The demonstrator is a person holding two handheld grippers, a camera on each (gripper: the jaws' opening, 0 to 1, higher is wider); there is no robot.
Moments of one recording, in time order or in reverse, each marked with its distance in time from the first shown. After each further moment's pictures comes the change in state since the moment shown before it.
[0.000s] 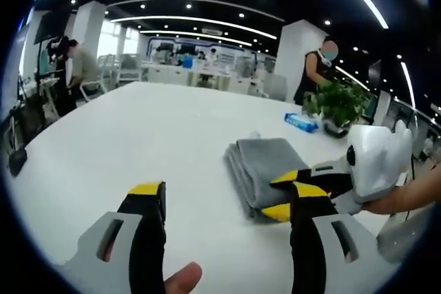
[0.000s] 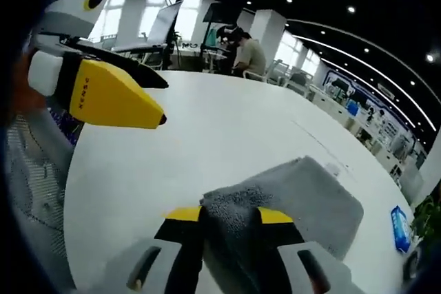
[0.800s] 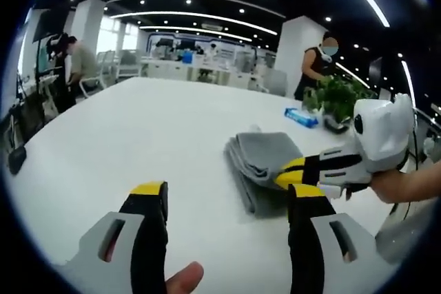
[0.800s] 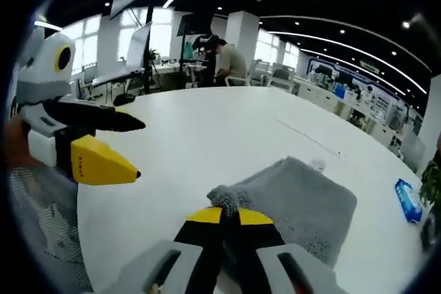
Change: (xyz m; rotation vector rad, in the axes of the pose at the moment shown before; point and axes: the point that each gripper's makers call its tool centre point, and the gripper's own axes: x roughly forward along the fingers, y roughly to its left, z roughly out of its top) left arm 0.001 0.001 -0.008 0.016 0.036 0.006; right arm -0.015 -0.019 0.018 0.234 -0.055 0.000
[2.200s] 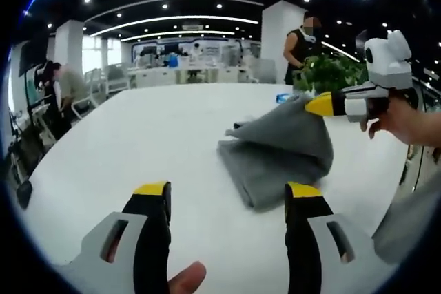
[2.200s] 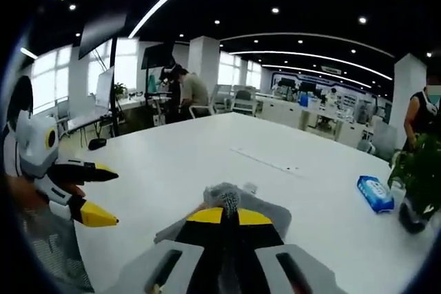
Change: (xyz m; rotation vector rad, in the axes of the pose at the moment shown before) left arm 0.002 -0.014 -0.003 0.154 0.026 -0.027; right arm -0.074 -0.077 0.037 0.131 -0.157 -0.184
